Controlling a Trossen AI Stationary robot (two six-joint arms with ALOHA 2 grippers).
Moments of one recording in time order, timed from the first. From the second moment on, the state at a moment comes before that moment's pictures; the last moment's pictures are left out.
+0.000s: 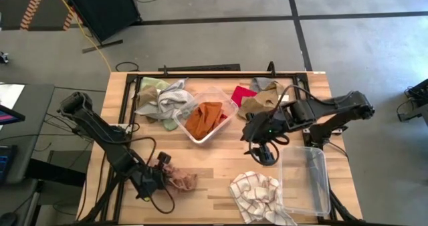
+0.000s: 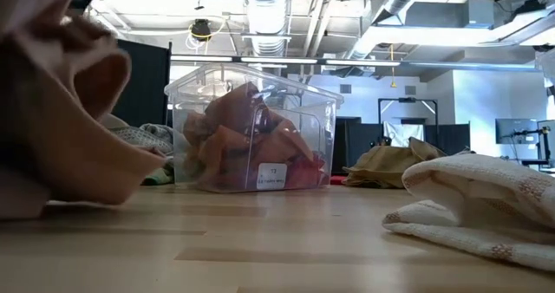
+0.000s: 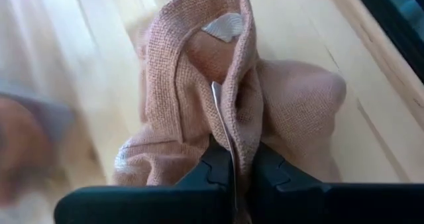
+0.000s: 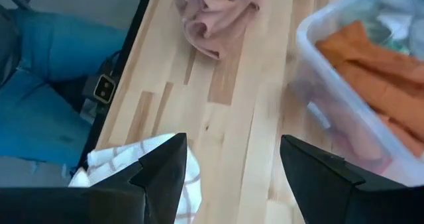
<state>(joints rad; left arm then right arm) -0.79 1.36 0.97 -0.65 -0.33 -0.20 0.26 1.43 1.54 -0.95 -0.05 0.10</state>
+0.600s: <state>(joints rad) -0.72 1.36 1.17 -0.70 -0.51 0.07 0.52 1.43 1.53 -1.04 0.19 0.36</state>
